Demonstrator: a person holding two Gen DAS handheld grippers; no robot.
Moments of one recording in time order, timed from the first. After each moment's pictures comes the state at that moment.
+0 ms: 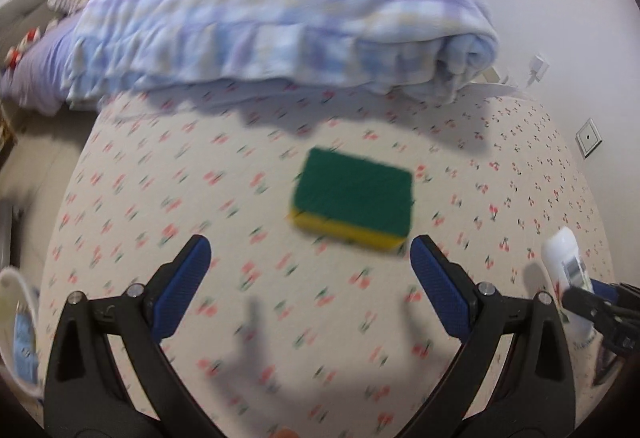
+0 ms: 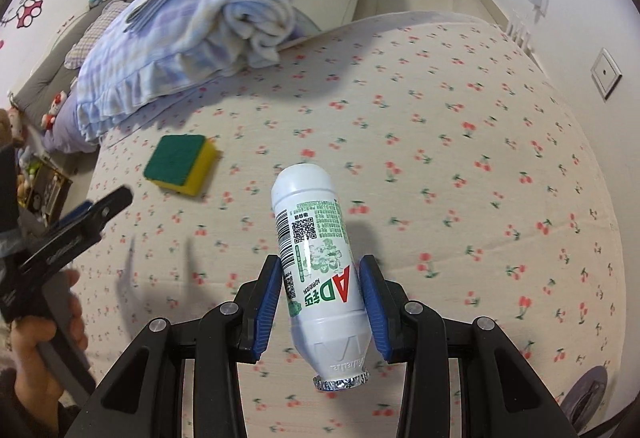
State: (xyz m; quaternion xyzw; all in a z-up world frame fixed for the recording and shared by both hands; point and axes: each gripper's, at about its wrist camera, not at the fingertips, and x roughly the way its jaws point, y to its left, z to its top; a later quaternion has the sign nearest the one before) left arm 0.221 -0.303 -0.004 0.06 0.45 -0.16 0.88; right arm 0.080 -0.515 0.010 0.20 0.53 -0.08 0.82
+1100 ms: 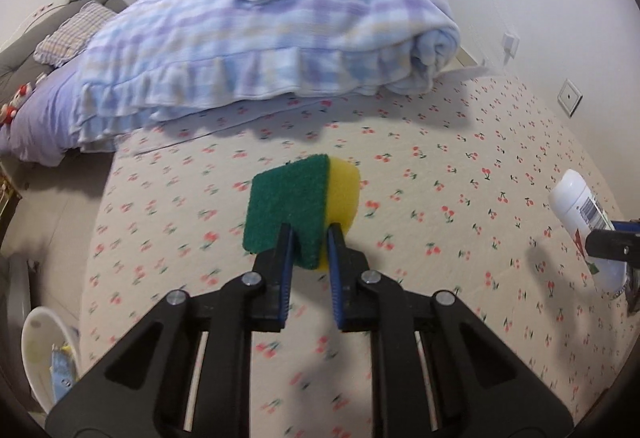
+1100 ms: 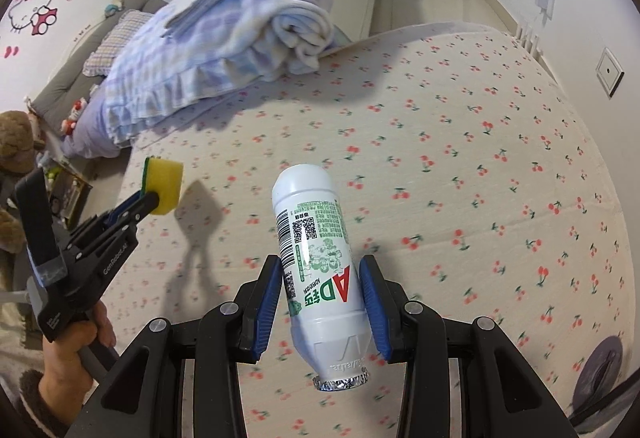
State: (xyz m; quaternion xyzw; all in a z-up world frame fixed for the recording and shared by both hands) left arm 0.184 -0.257 0.016 0.12 0.40 -0.20 0.89; right arm 0.062 -0.476 0.039 0.22 0.50 -0.06 0.83
